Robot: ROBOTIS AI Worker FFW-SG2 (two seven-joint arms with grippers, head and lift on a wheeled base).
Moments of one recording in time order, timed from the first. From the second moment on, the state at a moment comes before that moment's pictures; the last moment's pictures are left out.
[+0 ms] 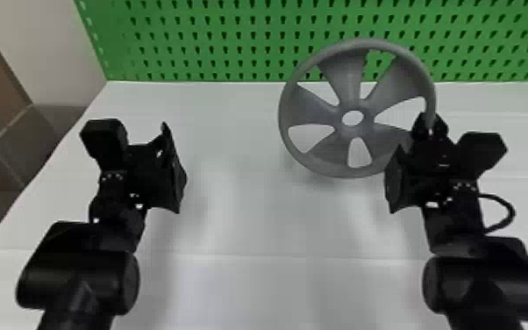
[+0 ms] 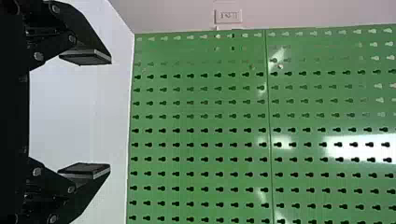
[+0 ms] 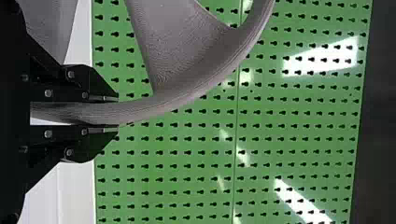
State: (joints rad) left arm 0.00 0.12 -0.03 -1.70 0.10 0.12 0.15; right arm -0.13 0.00 -0.07 -1.39 0.01 -0.26 -0.05
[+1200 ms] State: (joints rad) left arm 0.00 0.11 -0.03 -1.70 0.10 0.11 0.15; right arm -0.13 0.00 -0.05 -1.39 -0.02 -0.26 -0.05
